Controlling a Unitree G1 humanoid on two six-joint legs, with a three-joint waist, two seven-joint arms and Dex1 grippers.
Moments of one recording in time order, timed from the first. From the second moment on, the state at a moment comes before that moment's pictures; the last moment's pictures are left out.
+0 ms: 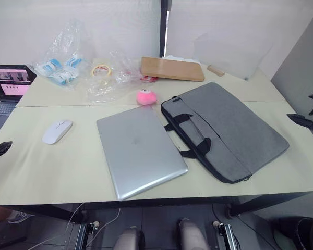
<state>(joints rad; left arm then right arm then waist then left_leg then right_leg) -0.49 1.19 0.39 1.16 -0.16 -0.17 -1.01 -0.98 -1.12 -0.09 1.25 -0.08 -0.33 1.04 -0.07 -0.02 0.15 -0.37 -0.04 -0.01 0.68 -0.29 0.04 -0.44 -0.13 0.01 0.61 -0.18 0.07</state>
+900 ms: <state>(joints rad) -0.48 1.19 0.40 1.16 -0.16 -0.17 -1.01 -1.00 -1.12 -0.08 1.26 -0.10 -0.33 1.04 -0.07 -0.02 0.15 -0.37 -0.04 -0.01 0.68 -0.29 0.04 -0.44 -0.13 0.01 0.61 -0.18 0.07</state>
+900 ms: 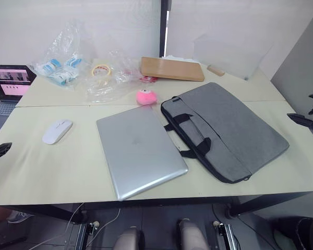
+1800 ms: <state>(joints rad) -0.33 1.13 0.45 0.23 -0.79 1.38 -1.10 -0.94 -0.61 0.20 0.38 -0.05 0.25 1.13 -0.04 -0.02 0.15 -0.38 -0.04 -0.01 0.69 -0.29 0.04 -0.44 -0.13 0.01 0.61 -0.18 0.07</state>
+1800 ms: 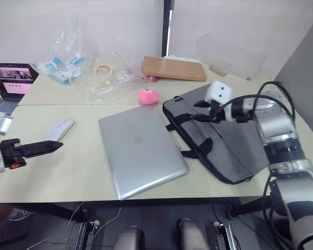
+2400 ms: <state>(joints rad) -0.46 0.85 0.30 0.25 -0.84 1.61 -0.85 -0.94 -0.52 0.41 0.50 -0.26 0.10 1.06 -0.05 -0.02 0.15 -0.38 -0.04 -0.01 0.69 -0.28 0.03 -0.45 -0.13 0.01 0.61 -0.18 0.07</state>
